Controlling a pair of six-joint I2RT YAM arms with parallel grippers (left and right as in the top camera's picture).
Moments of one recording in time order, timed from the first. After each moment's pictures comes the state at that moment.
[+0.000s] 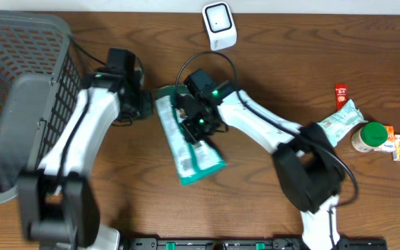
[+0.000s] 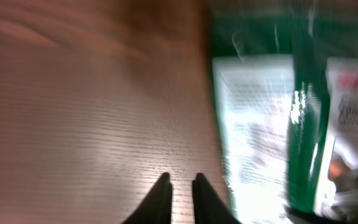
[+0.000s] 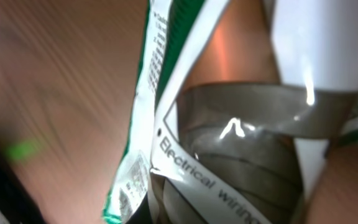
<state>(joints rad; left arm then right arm) -0.12 1.73 1.28 -0.90 0.15 -0.24 0.66 2.12 1.55 -0.80 -0.47 0.04</state>
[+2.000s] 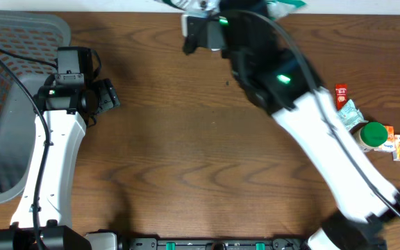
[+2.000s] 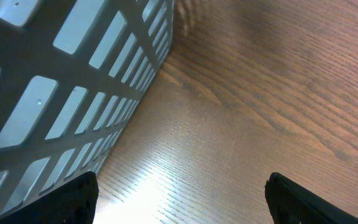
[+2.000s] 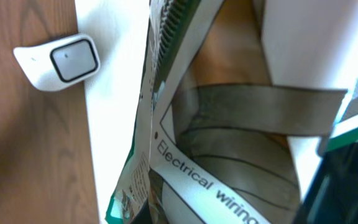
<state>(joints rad) 0.04 1.47 1.28 -0.91 -0.20 -0.33 0.65 1.80 2.00 -0.65 0.53 -1.36</state>
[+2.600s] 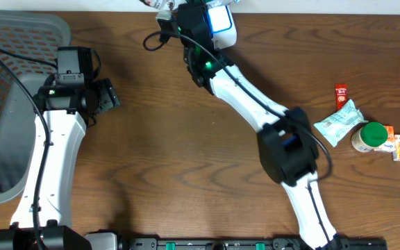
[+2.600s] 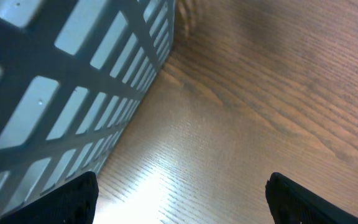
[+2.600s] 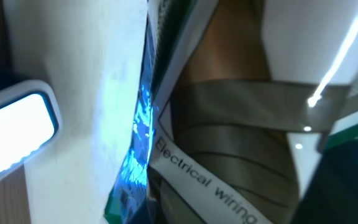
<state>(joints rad) 0.04 1.47 1.28 -0.91 -0.20 -0.33 0.59 2.41 2.00 0.28 0.58 -1.70</state>
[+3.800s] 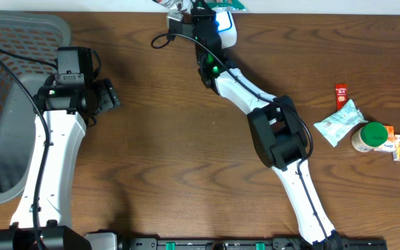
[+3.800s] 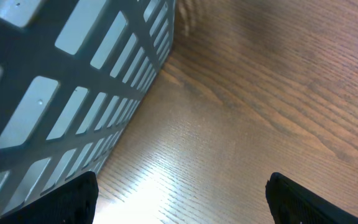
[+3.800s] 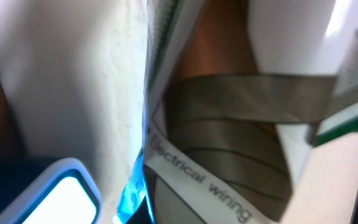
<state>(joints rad) 0.04 1.47 1.28 -0.91 -0.20 -0.33 0.52 2.59 2.04 0.51 0.40 -1.45</state>
